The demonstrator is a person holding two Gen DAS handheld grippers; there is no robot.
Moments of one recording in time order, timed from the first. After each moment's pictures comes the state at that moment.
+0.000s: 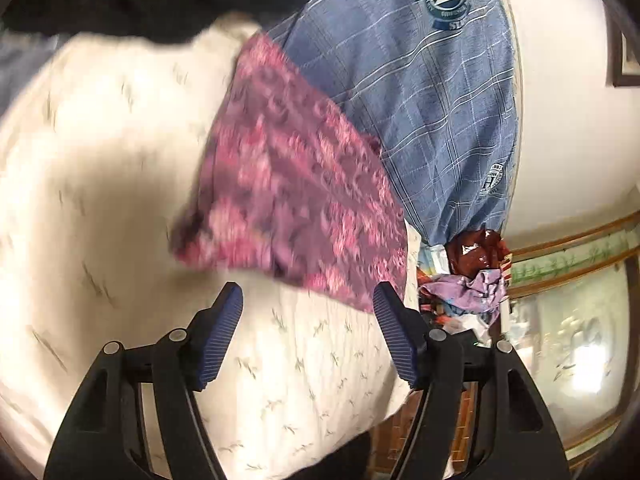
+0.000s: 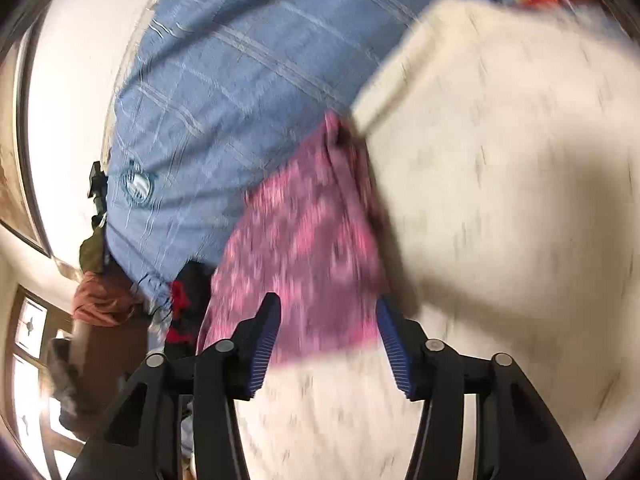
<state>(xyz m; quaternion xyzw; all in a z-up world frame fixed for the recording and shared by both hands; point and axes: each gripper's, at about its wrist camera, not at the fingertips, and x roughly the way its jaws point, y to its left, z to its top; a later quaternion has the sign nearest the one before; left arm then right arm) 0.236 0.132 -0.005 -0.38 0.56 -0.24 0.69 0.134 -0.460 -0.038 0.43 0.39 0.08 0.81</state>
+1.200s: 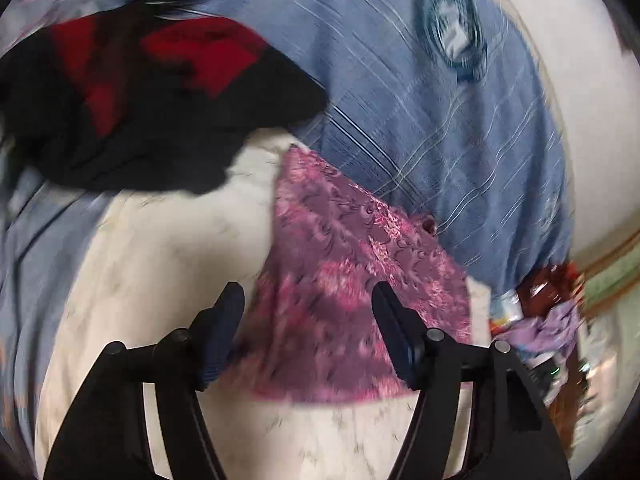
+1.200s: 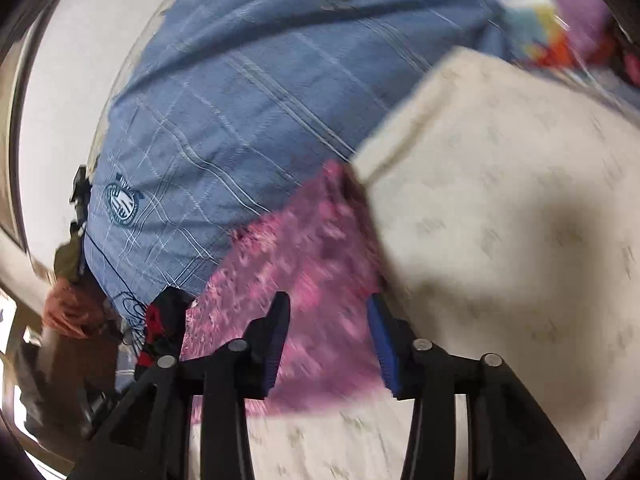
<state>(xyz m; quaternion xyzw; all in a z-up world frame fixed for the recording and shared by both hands) 0.319 0.115 0.036 -0.26 0.52 -0.15 0.80 0.193 -0.452 -0.005 0.36 0.34 0.03 0.87</state>
